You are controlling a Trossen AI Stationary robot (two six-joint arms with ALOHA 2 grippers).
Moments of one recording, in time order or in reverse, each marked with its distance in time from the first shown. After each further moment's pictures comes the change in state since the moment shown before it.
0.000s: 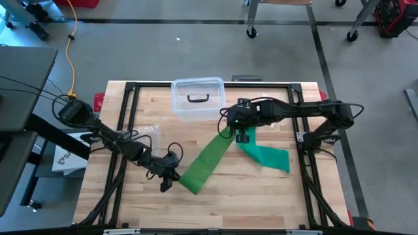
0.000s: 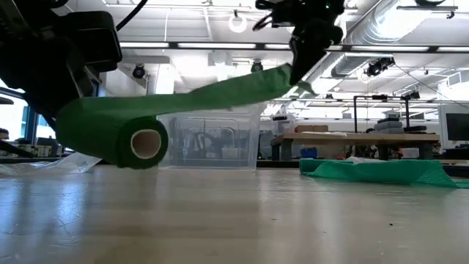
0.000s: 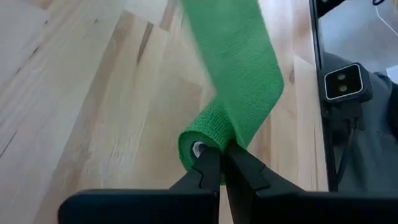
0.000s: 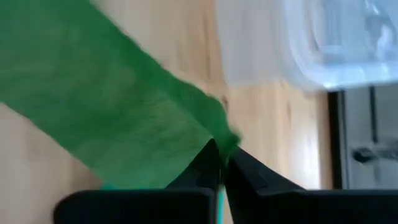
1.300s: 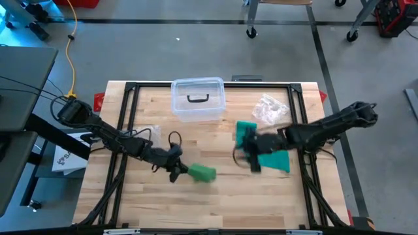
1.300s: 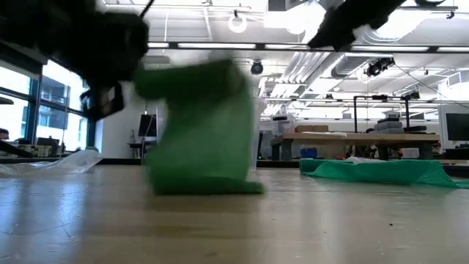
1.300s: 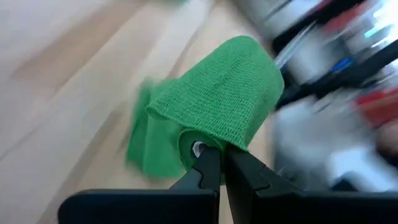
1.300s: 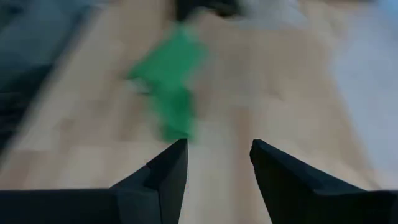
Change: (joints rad) left arm 0.121 -0.016 -0.001 0.277 -0.055 -0.150; right arm 0.366 -0.347 -0.568 0.794 -0.176 0.183
